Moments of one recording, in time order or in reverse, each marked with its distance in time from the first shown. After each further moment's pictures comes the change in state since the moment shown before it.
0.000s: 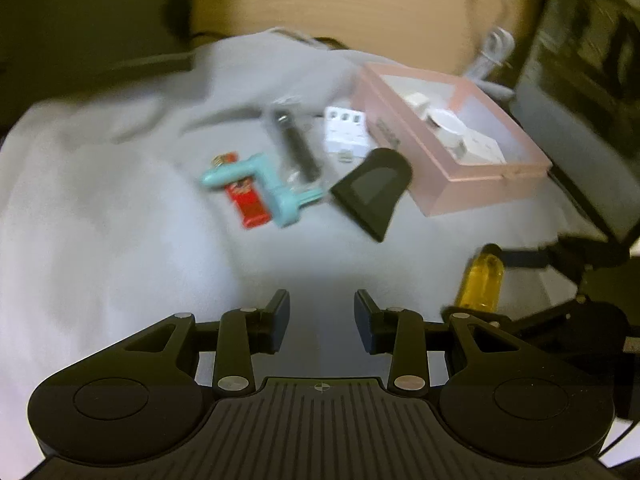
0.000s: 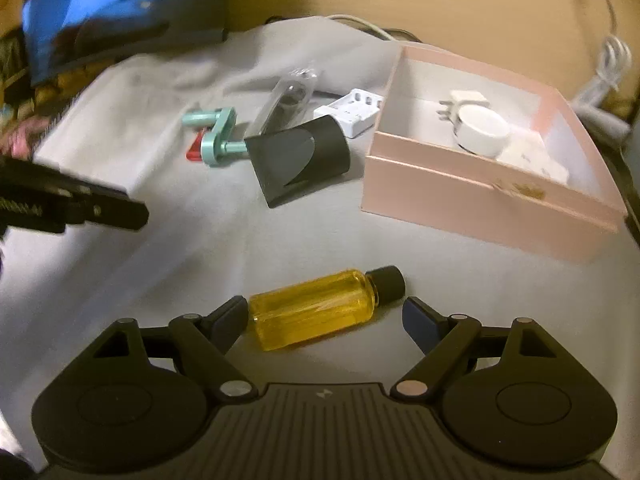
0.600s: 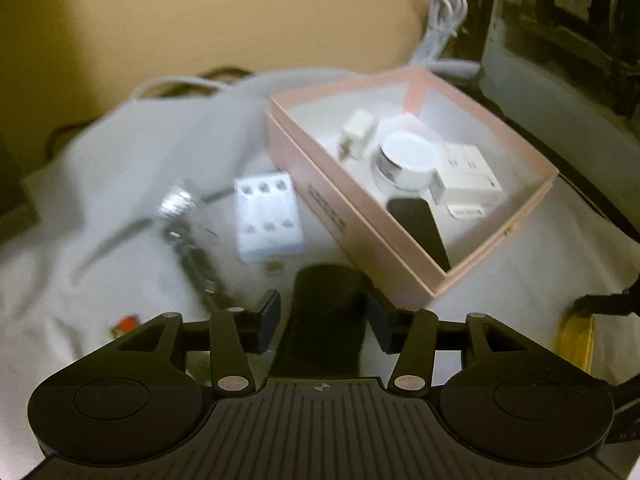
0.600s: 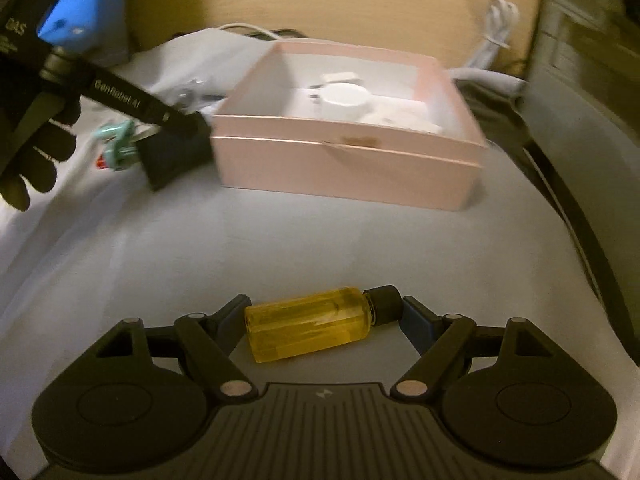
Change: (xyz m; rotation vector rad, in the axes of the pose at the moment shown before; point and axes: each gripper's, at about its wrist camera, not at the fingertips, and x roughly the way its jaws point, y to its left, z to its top) left arm 0.091 -0.047 0.094 0.247 0.069 -0.065; right arm -0.035 -0.073 -0.038 0.175 0.007 -0.154
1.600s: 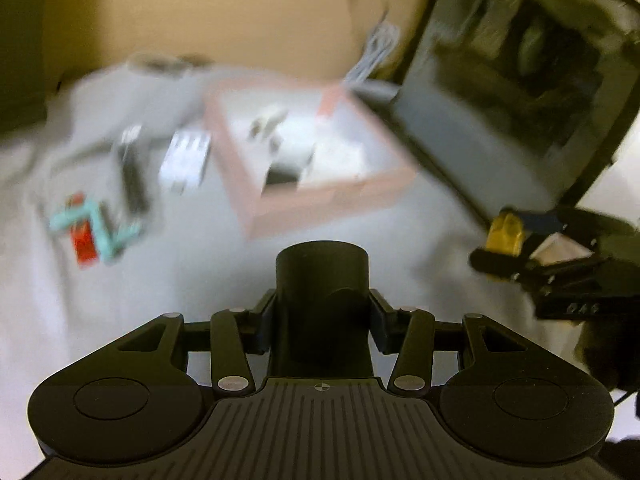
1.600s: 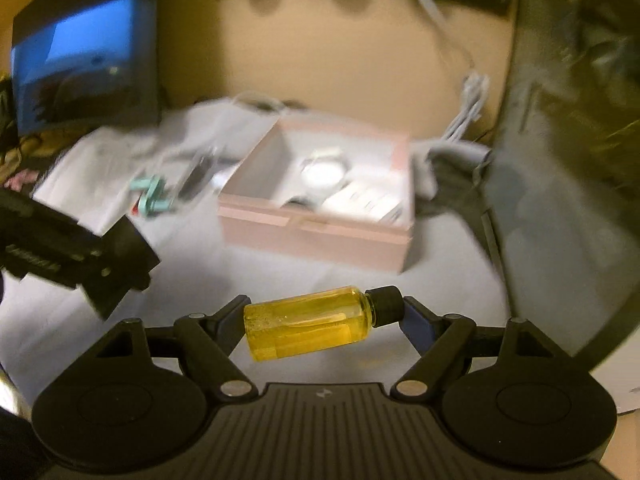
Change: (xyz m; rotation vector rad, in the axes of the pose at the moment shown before) left arm -0.108 -0.090 -0.051 -0.206 -0.106 -0.122; right arm -0.097 -0.054 0.023 -0.059 -0.165 0.076
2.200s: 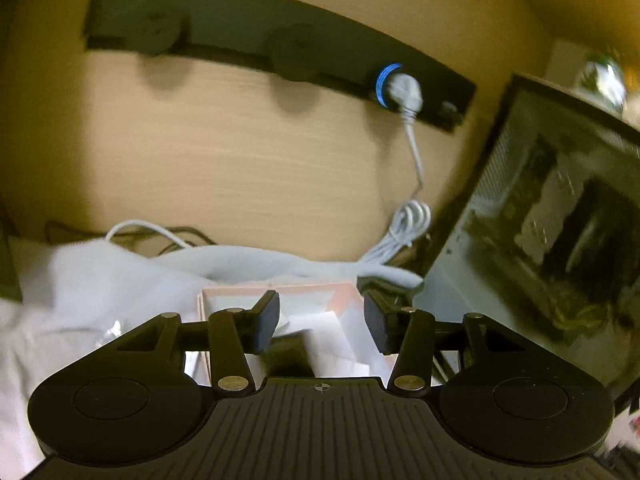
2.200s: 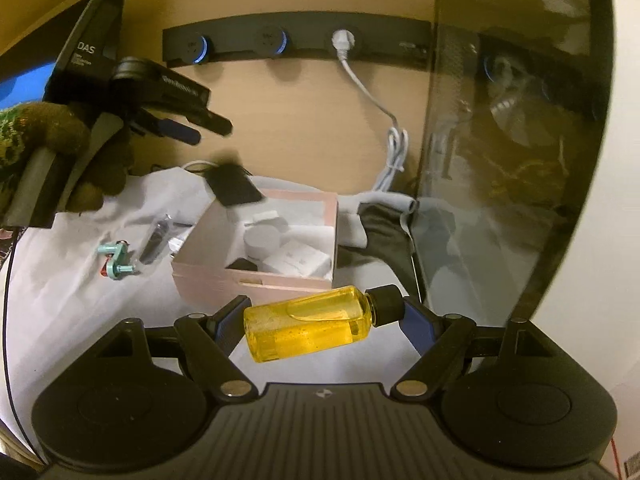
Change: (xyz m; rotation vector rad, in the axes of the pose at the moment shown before) left arm 0.038 -0.006 0.148 -0.143 -0.294 0.064; right arm -0.041 -0.029 0.000 0.085 -0.100 -0.107
